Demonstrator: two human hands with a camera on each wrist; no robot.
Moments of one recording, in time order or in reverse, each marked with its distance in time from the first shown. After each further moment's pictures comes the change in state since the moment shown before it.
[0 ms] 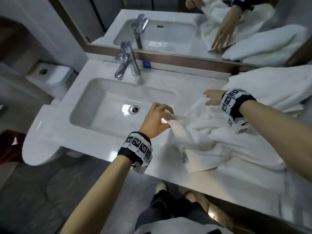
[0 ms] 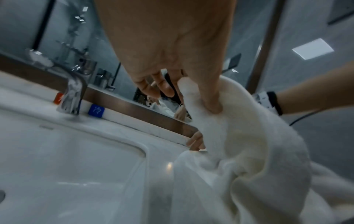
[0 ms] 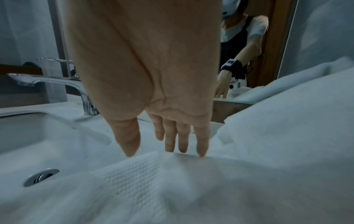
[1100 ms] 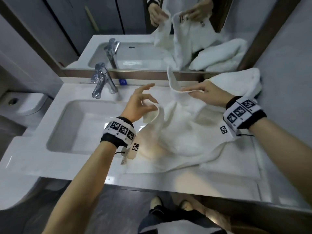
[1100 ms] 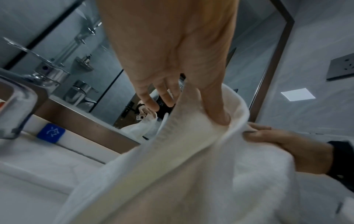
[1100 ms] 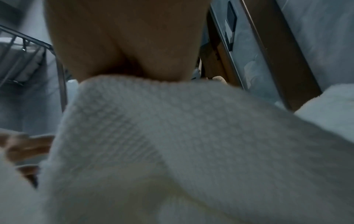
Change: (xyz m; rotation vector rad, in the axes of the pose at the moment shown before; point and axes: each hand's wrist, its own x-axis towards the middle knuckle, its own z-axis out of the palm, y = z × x) left_hand 0.064 0.032 -0.044 -0.243 -0.018 0.047; right_hand -0.126 0.017 -0.025 0.610 0.430 -0.532
